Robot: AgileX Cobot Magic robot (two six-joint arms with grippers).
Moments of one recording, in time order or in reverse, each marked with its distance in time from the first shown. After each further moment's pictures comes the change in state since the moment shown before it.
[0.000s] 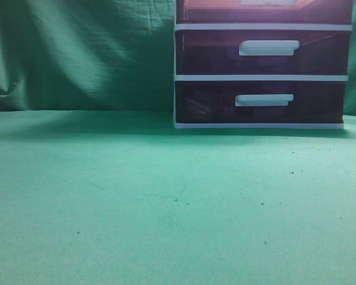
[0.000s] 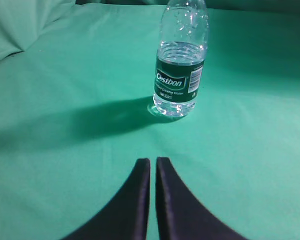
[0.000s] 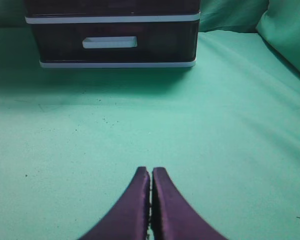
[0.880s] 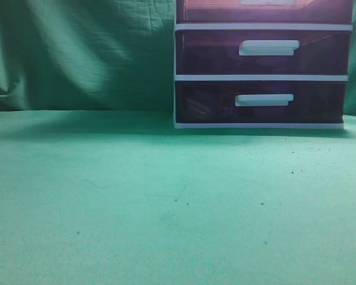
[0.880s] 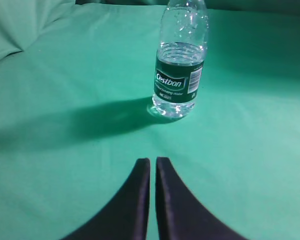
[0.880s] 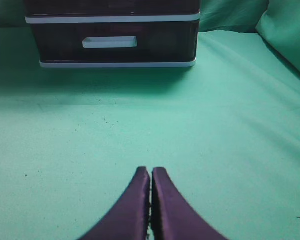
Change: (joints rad) left arm 0.000 0.000 0.000 0.000 -0.002 -0.002; right arm 0.000 0.000 0.000 0.000 0.000 0.000
